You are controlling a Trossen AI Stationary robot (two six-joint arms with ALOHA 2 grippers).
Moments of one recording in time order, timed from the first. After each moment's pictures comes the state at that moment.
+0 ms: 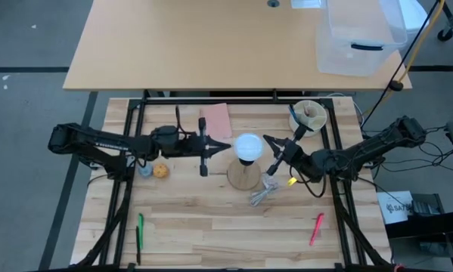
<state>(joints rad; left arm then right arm) -0.02 1.30 0.85 0.49 -0.02 0.27 0.33 1.12 0.66 0.58 0.99 -0.33</state>
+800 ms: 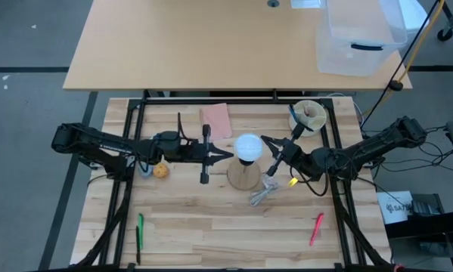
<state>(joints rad) -0.05 1.35 0.85 0.58 0.02 0.27 0.31 1.12 0.66 0.61 0.91 -0.35</state>
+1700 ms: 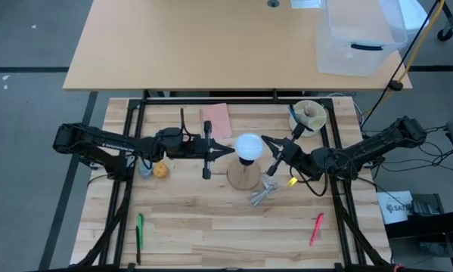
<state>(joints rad) 0.00 1.37 0.85 0.58 0.05 0.23 0.32 1.12 0.66 0.60 0.92 -0.34</state>
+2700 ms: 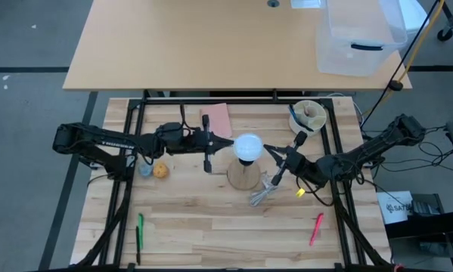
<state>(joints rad) 0.05 1.37 0.85 0.56 0.02 0.19 0.43 1.12 0.66 0.58 0.96 -0.36</state>
